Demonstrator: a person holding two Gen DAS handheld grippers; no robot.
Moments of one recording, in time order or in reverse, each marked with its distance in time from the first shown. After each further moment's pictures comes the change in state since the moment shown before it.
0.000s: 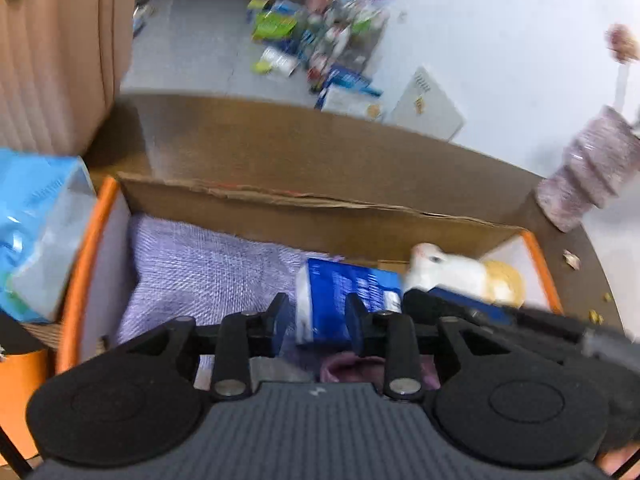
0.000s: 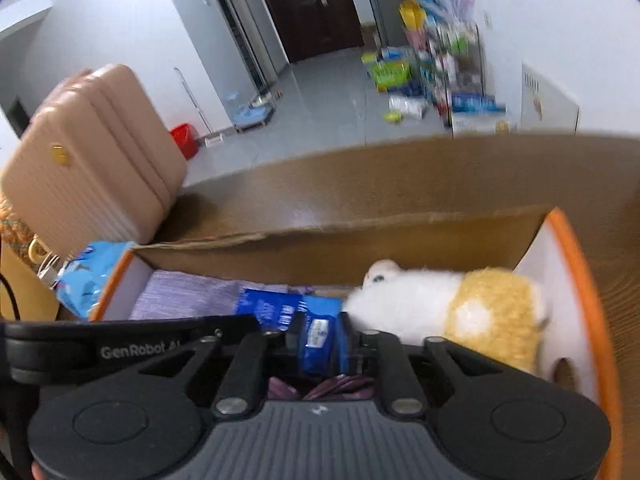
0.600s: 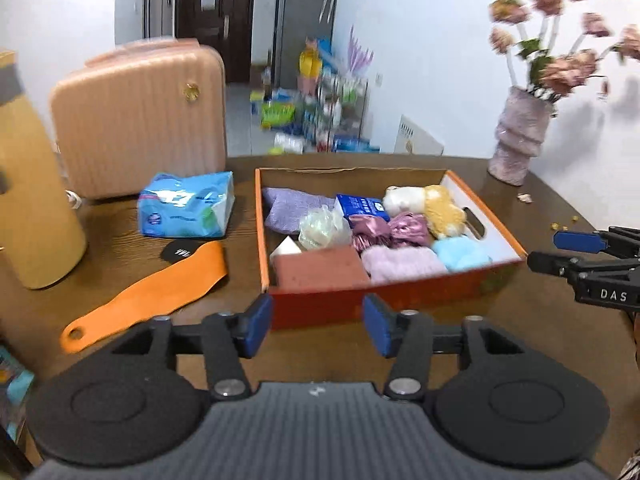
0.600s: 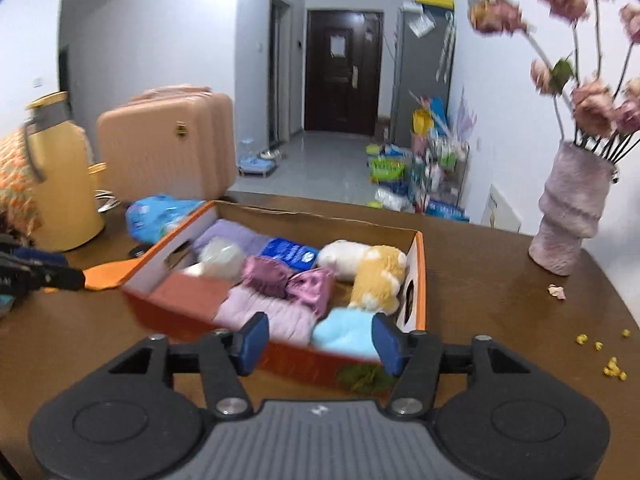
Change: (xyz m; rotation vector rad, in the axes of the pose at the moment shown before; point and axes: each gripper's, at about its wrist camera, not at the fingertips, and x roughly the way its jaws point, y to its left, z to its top) left arm -0.240 -0.002 -0.194 0.187 -0.264 0.131; right arm -0.229 0.024 -0.146 -0.302 -0.231 -0.128
